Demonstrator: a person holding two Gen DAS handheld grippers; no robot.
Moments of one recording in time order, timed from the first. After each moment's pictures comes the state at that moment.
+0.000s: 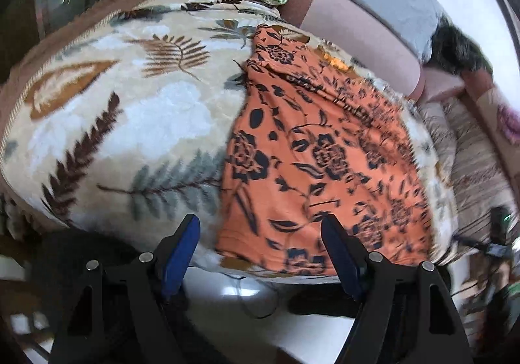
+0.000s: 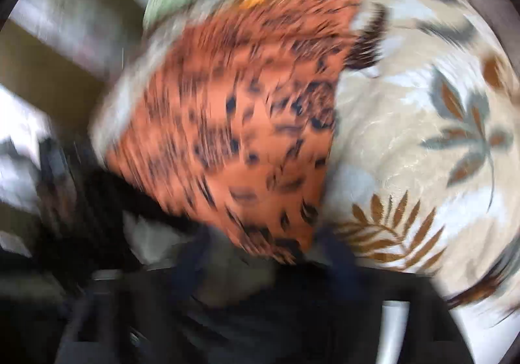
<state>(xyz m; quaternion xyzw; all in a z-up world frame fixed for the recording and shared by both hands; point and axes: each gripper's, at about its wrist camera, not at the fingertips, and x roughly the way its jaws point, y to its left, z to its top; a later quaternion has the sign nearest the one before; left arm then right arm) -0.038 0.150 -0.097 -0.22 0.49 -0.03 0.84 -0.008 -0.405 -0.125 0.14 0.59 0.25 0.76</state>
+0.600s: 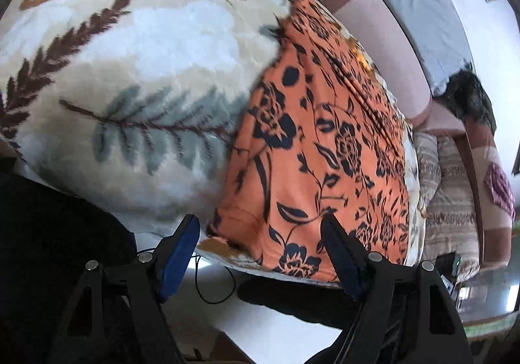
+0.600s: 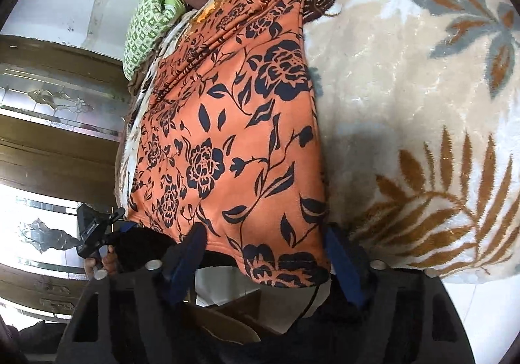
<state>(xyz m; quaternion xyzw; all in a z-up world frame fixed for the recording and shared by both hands) -0.031 0.167 -0.161 -0.36 0.52 -0.03 0.77 -0.005 -0.407 -0.192 0.26 0.60 0.24 0.72</state>
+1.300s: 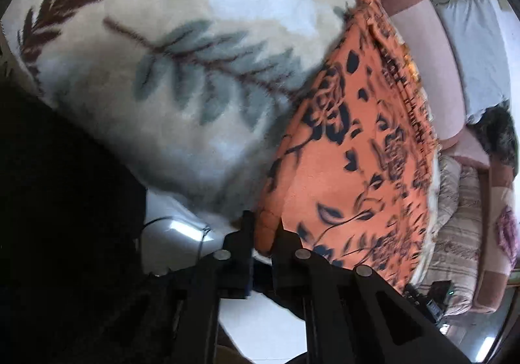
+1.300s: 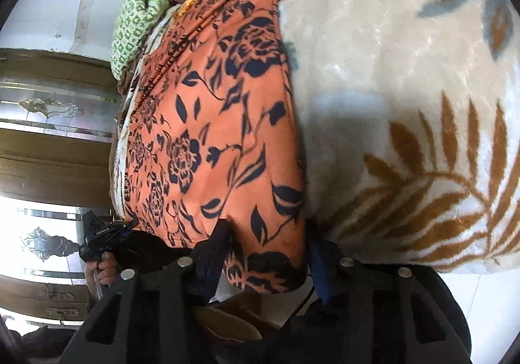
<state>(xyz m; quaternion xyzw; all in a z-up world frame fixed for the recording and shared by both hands) -0.035 0.179 -0.198 -0.41 0.56 0.03 0.72 -0.005 -0.408 -0.211 0.28 0.61 0.23 0.70</state>
